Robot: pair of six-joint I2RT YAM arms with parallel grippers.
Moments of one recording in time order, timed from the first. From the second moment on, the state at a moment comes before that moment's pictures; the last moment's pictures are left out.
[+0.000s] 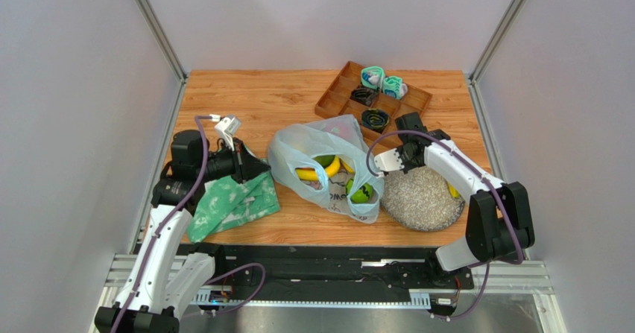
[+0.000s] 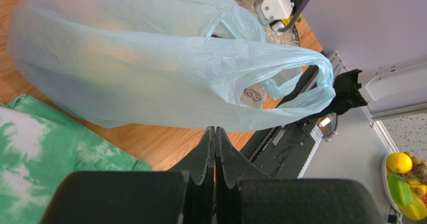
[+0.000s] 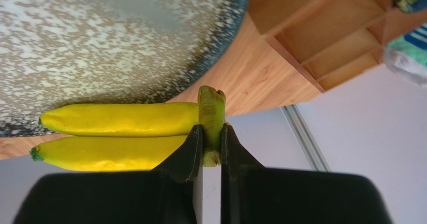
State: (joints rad) left arm -0.11 0.80 0.81 -0.48 0.83 -0.23; right arm 0.30 1.47 1.04 -0.74 0.29 -1.66
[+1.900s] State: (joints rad) left arm -0.75 1.35 1.23 -0.61 0.70 -0.16; right arm 0.45 1.60 1.82 -1.19 -0.17 -0.31
